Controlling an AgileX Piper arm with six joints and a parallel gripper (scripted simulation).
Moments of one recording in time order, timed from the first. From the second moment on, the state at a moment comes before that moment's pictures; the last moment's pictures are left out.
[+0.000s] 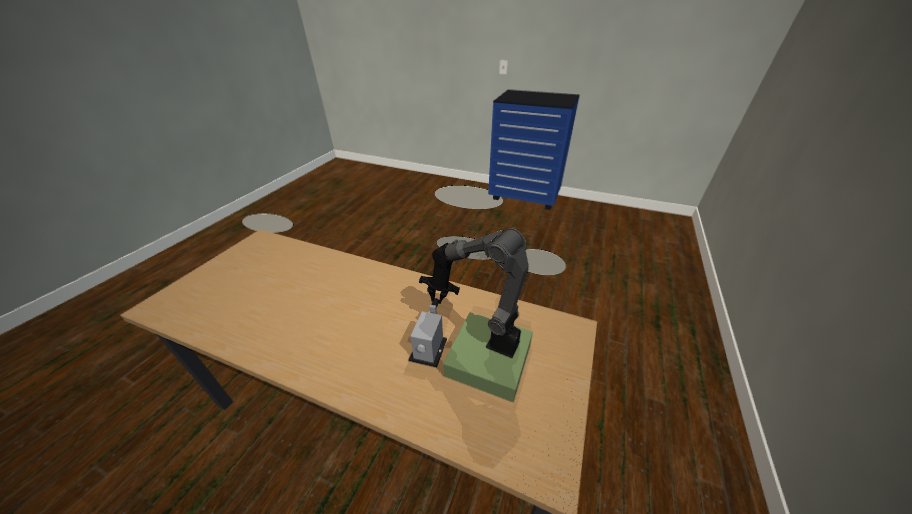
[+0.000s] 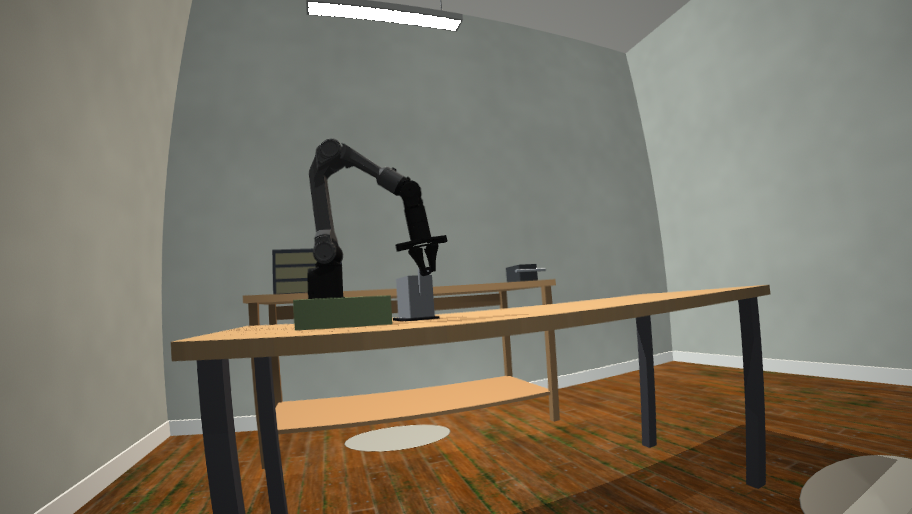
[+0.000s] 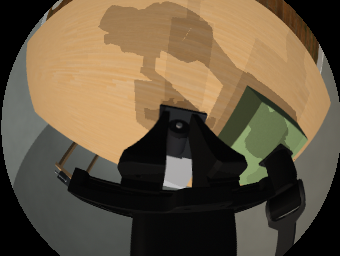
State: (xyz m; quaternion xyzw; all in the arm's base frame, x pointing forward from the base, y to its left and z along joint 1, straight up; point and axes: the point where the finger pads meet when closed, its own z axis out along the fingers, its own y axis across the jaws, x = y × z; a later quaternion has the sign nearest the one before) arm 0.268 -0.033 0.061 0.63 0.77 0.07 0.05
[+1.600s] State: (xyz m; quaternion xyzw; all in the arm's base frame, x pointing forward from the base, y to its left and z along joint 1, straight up) arm 0.299 -0.026 0.049 0.63 0.77 0.07 0.05
